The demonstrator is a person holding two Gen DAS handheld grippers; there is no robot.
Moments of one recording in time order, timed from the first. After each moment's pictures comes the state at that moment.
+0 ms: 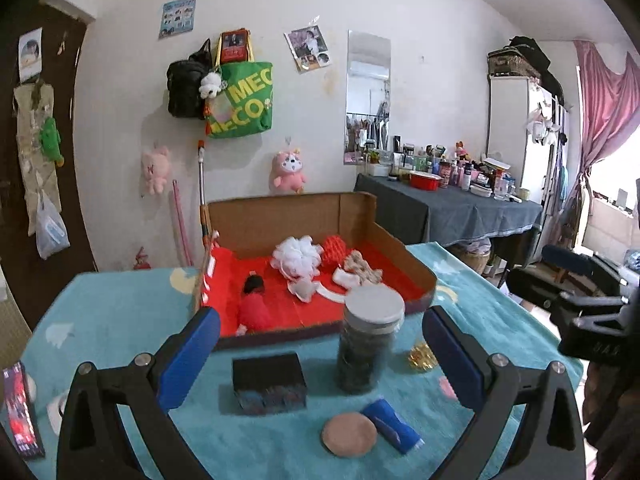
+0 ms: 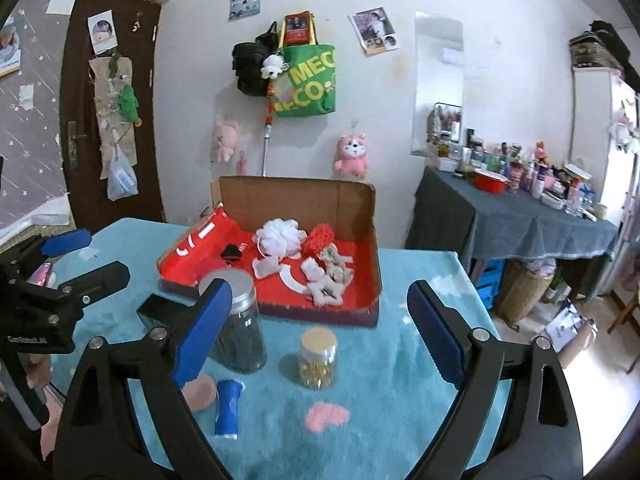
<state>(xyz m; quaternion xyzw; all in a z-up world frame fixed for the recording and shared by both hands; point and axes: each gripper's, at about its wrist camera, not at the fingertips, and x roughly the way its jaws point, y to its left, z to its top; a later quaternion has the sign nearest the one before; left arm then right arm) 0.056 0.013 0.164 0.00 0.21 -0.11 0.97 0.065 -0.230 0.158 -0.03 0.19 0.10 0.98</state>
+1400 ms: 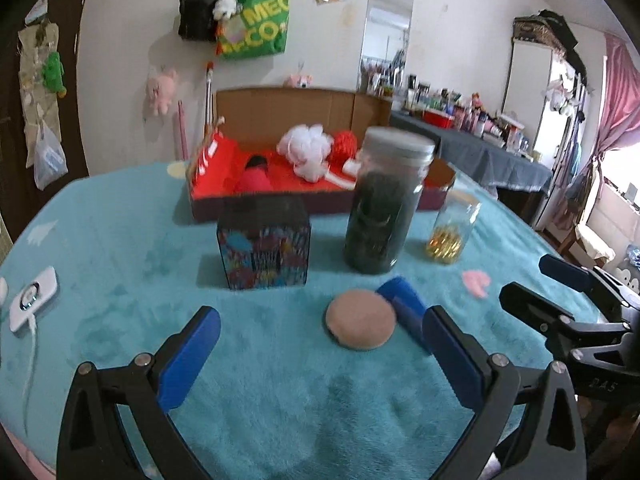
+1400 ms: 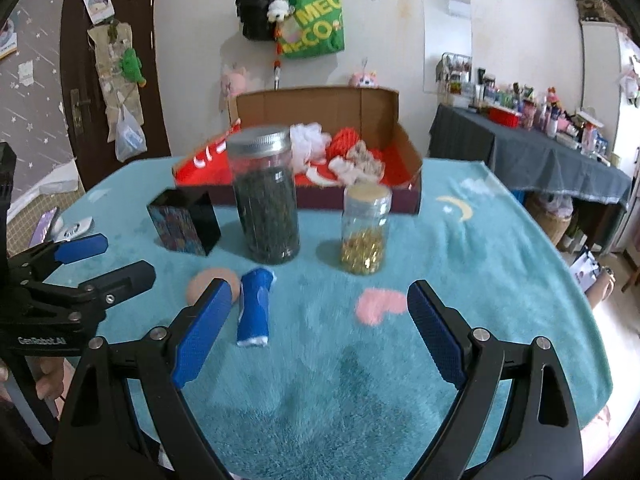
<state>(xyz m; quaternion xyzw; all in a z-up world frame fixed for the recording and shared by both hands) 0.042 0.023 0.057 -0.02 0.32 -0.09 0.94 0.041 -0.205 0.053 -0.02 0.28 0.12 0.95</state>
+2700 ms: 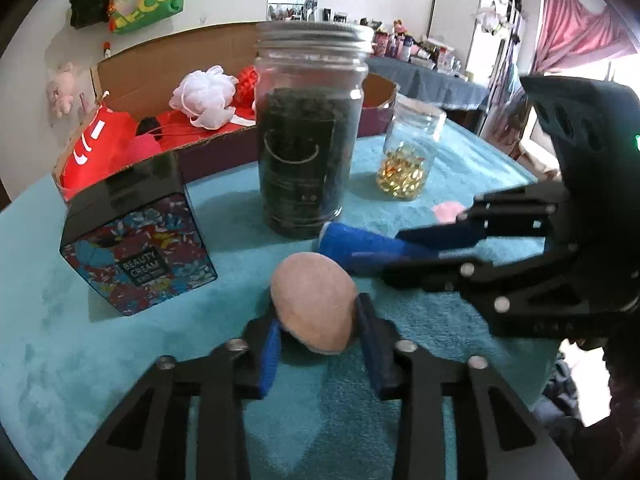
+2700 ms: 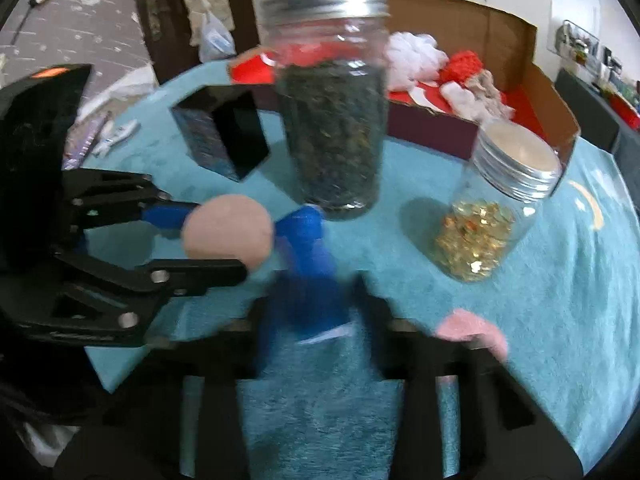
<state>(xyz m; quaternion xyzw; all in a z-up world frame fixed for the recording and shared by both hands) 0.096 -0.009 0.025 0.05 0.40 -0.24 0.88 0.123 -0.177 0.012 -0.09 0.40 0.31 0.86</state>
